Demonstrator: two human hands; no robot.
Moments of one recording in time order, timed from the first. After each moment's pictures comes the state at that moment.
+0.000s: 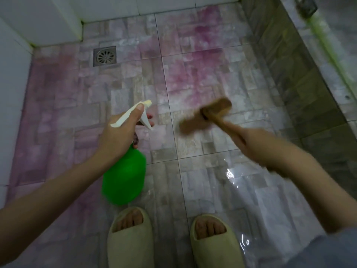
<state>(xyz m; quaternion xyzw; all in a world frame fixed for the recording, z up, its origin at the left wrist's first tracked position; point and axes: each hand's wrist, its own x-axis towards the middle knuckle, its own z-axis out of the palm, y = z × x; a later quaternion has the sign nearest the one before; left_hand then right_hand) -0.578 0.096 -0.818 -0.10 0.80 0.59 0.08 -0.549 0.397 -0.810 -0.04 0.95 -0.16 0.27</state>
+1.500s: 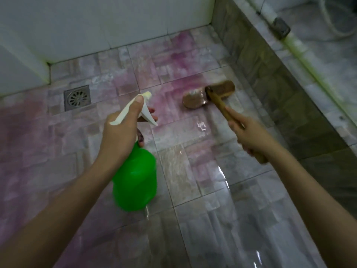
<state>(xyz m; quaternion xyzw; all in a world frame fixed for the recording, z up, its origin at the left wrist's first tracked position) -0.695 0.155 -0.805 -0.05 0.77 0.63 0.06 -0.653 0.443 -0.870 0.17 0.90 -0.39 0.10</state>
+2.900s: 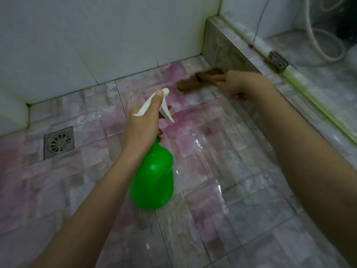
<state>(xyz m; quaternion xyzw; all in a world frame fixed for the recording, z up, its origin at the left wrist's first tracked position) -0.816 0.233 -0.811 -0.04 0.75 0.65 0.07 -0.899 0.501 -0.827 0.14 0.95 -0.15 0.21</state>
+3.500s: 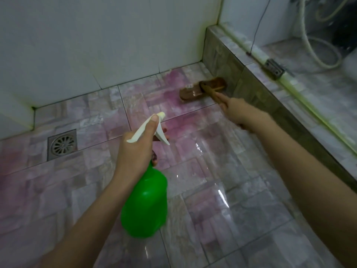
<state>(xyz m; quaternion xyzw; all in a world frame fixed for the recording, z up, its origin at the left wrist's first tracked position) -0.782 0.208 -0.815 -0.03 0.77 0.64 0.09 -0.842 0.487 -0.853 0.12 0.97 -0.16 0.13</state>
